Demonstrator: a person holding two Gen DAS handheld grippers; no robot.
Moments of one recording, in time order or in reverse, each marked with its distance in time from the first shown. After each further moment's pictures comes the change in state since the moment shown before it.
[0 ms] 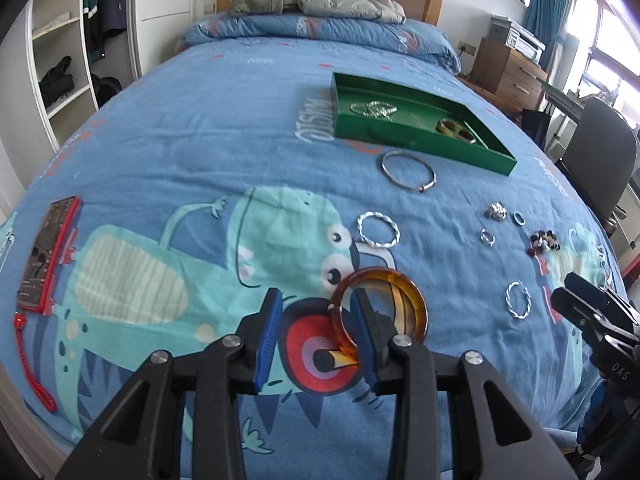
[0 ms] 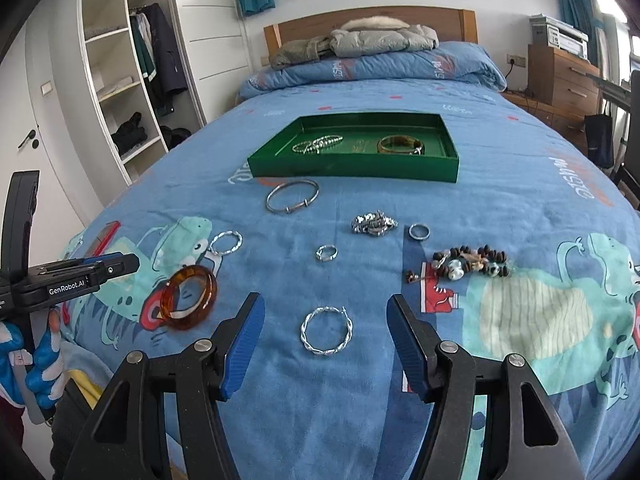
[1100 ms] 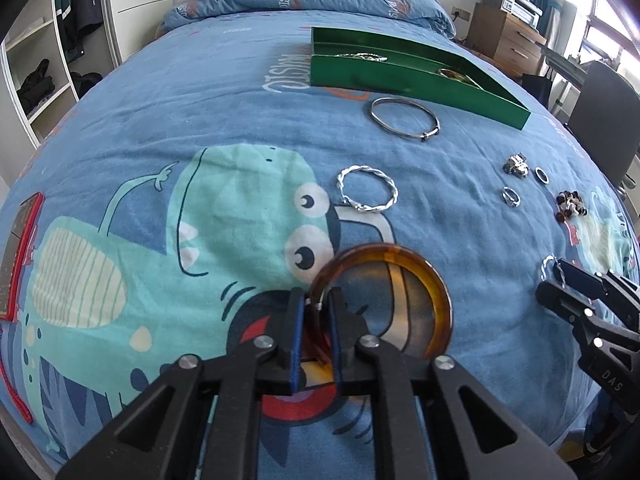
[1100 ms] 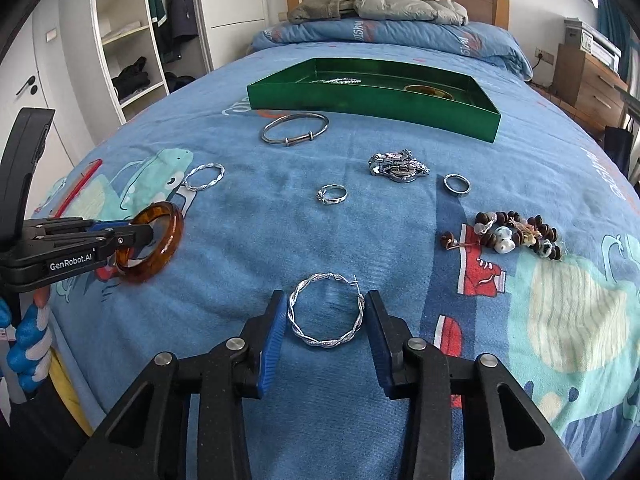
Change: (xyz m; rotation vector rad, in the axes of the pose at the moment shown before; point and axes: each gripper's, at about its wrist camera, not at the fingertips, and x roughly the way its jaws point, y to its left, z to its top) left arm 0.054 -0.023 -0.006 0.066 0.081 0.024; right arm 0.049 0.006 -0.014 -0.103 0.114 -0.013
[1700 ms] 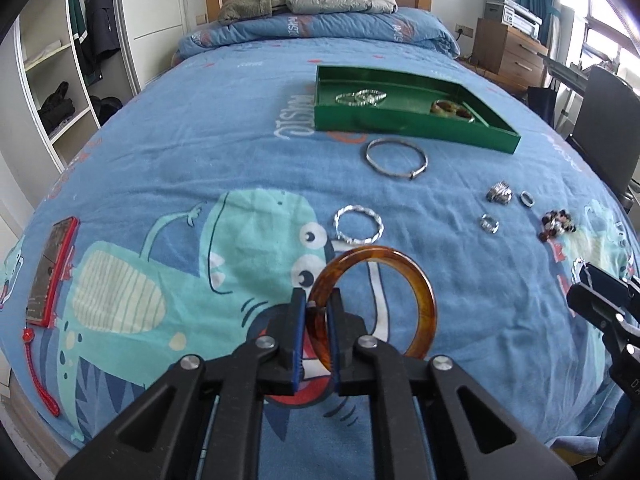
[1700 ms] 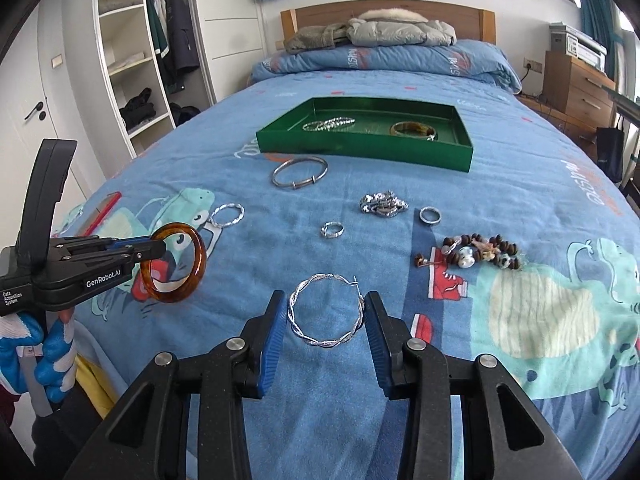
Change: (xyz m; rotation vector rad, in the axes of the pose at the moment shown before) left arm -0.045 -0.011 0.007 0.006 -0.098 0.061; right arm -0.055 -0.001 0.003 0.027 -0.107 0.011
